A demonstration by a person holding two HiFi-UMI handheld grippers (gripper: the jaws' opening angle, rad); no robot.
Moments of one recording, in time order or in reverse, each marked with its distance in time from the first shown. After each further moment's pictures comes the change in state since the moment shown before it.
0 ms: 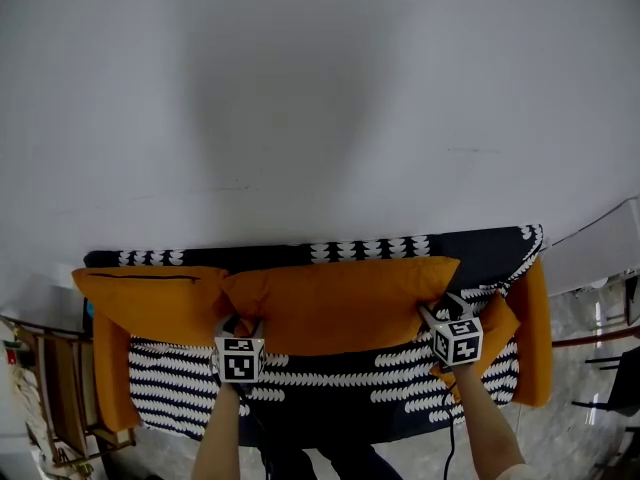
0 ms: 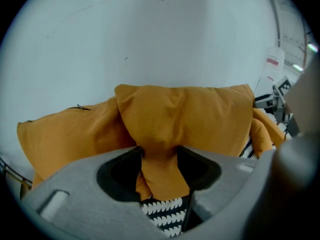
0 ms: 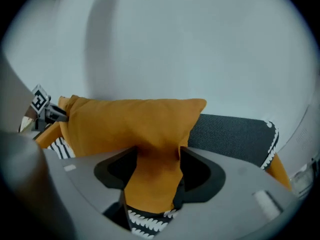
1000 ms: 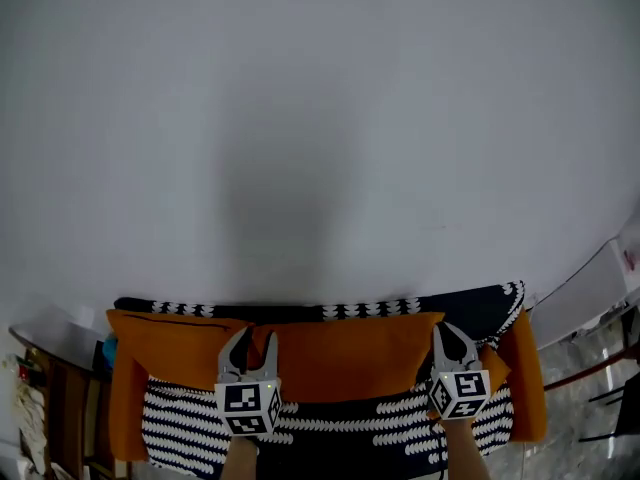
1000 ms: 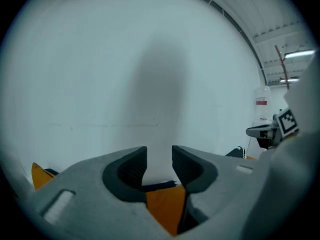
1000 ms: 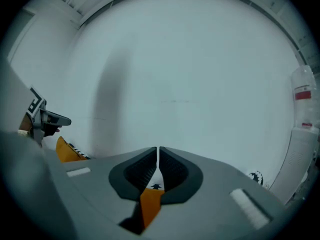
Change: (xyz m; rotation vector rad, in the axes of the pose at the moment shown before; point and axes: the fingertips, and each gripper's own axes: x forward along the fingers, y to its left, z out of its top) left arm -0.222 -0.025 0.187 -0.038 -0.618 0.024; right arm -0.180 0.062 0.182 0.009 -0.552 -0.092
